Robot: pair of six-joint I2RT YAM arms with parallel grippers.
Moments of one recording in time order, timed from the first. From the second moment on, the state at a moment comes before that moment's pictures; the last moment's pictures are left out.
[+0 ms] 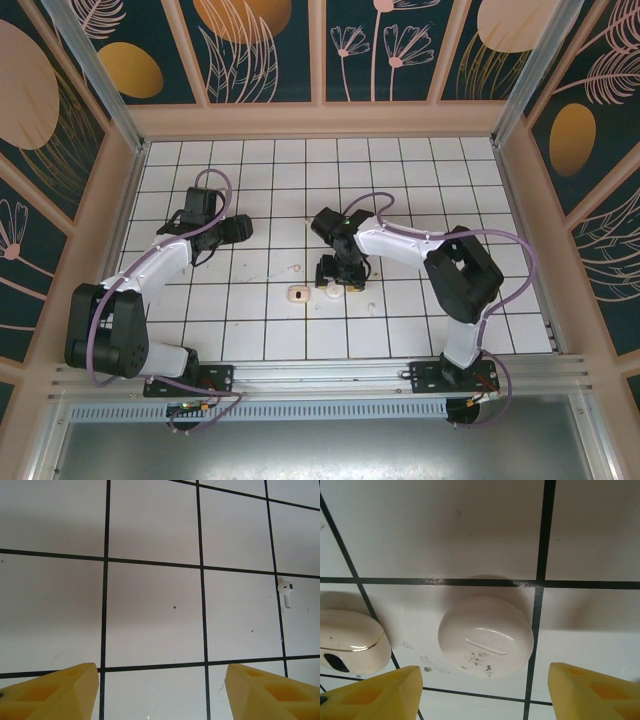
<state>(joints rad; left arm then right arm) -0.20 1.41 0.84 -0.32 0.13 -0.35 0.83 1.84 1.26 -0.92 -0.21 0.82</state>
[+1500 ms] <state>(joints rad) -0.21 1.19 0.74 -0.09 0.49 -0.26 0.78 1.56 1.19 -0.56 -0.15 0.88</state>
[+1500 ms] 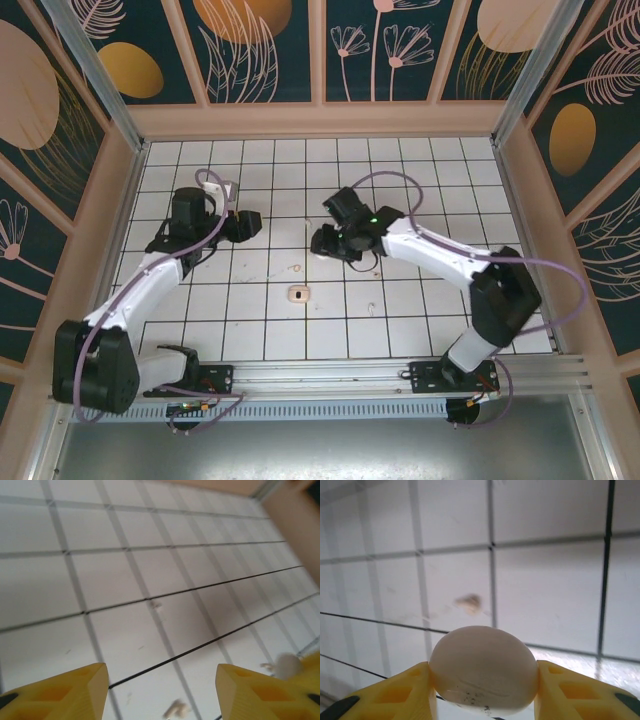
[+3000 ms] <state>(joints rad) -0.37 1.19 0.69 0.39 0.77 -0.21 0.75 1.40 1.03 0.14 -0.44 1.07</state>
